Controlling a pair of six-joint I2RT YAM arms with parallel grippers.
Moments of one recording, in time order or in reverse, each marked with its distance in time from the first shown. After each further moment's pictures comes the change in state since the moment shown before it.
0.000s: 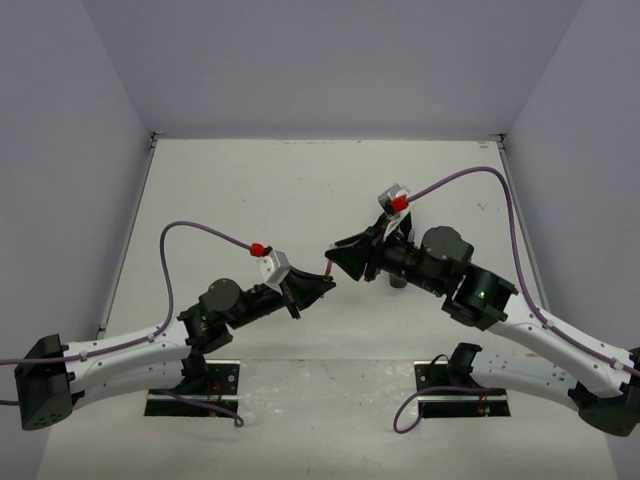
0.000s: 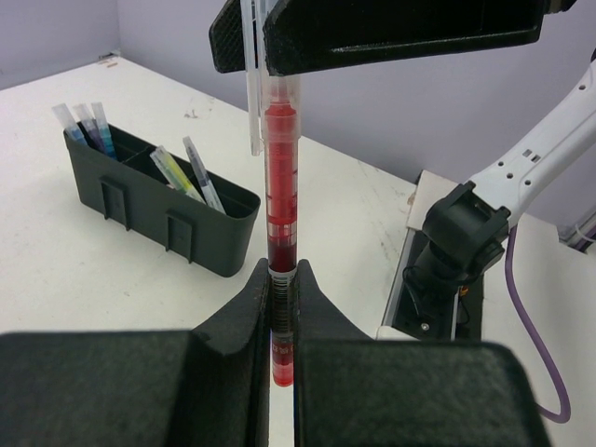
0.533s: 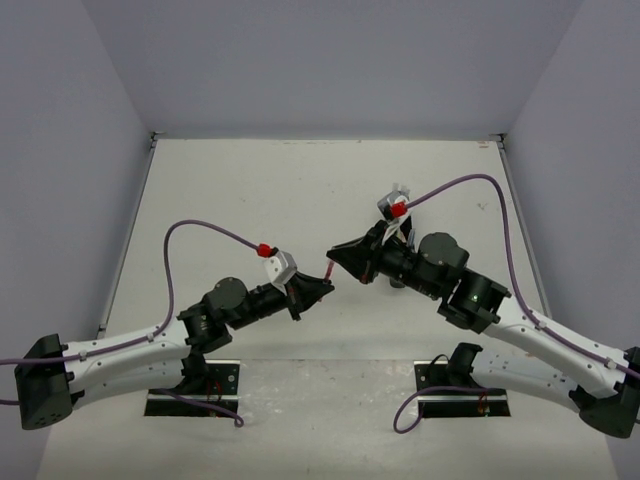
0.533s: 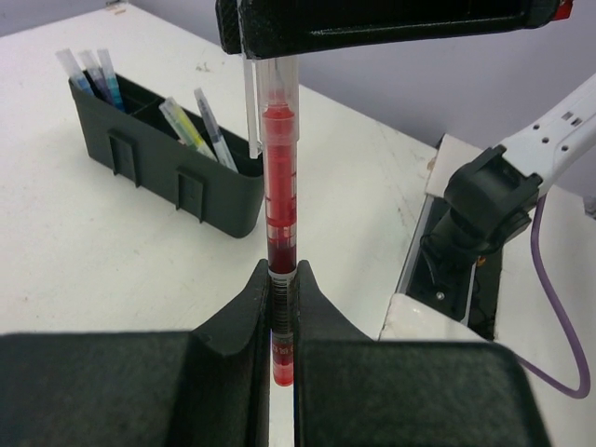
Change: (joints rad) left arm 0.000 0.005 0.014 -0.100 -0.023 0.007; right arm -0.005 -0.006 -0.088 0.085 0.005 0.000
